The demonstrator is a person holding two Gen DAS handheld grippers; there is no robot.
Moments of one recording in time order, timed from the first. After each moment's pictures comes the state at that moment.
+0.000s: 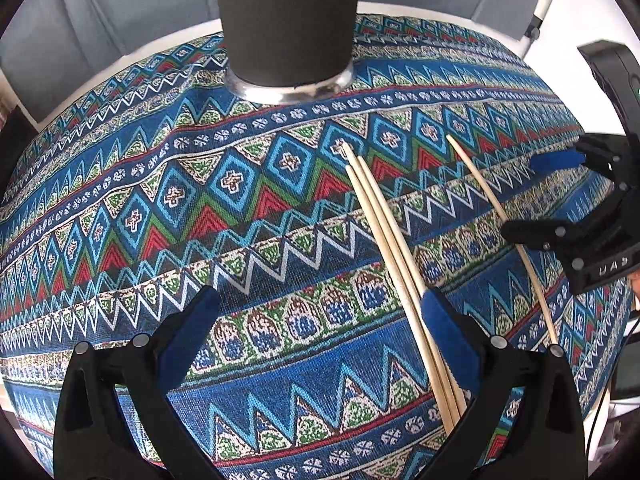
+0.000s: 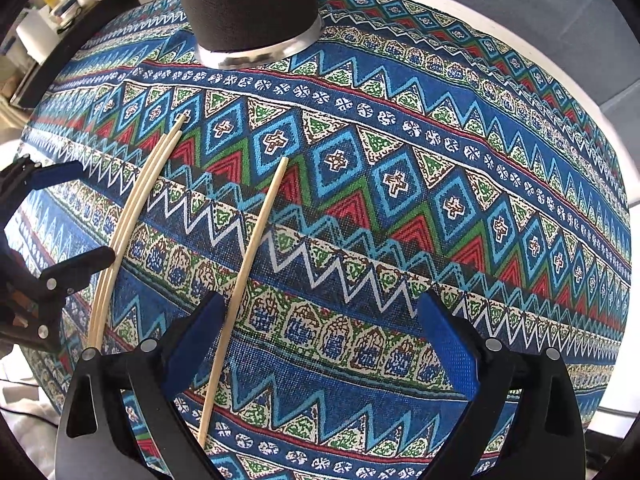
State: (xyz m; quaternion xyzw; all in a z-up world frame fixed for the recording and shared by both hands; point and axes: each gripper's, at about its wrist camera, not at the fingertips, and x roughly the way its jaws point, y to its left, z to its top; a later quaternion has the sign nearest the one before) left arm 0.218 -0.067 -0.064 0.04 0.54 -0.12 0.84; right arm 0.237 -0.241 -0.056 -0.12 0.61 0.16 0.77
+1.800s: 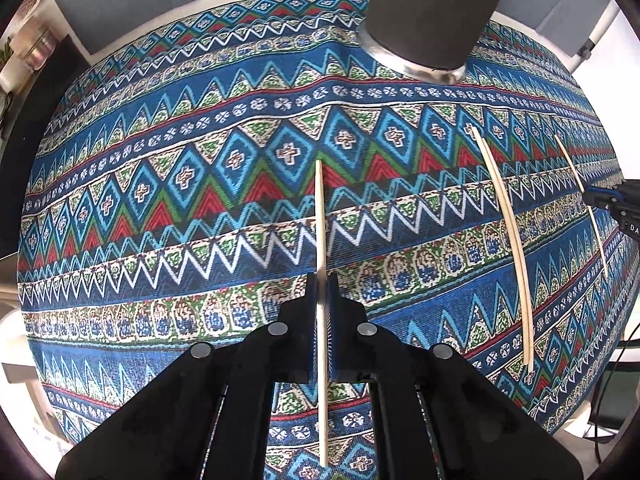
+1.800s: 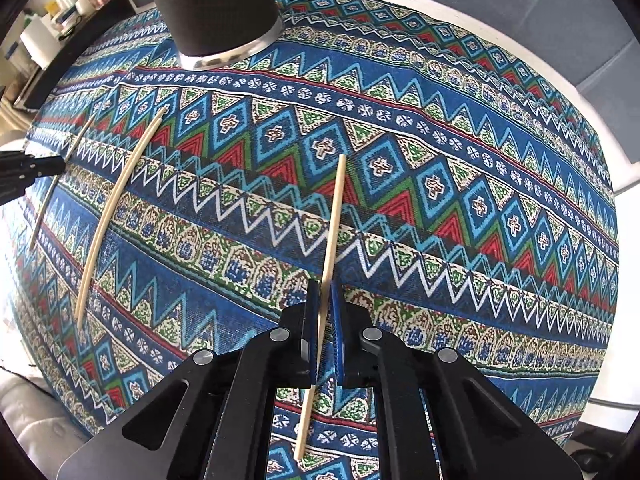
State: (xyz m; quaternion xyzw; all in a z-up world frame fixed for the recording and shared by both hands) left arm 0.220 0.015 -0.063 0.01 0.61 -0.06 0.79; right arm 0.241 -0.289 -0.042 -0.11 0.61 0.15 0.77
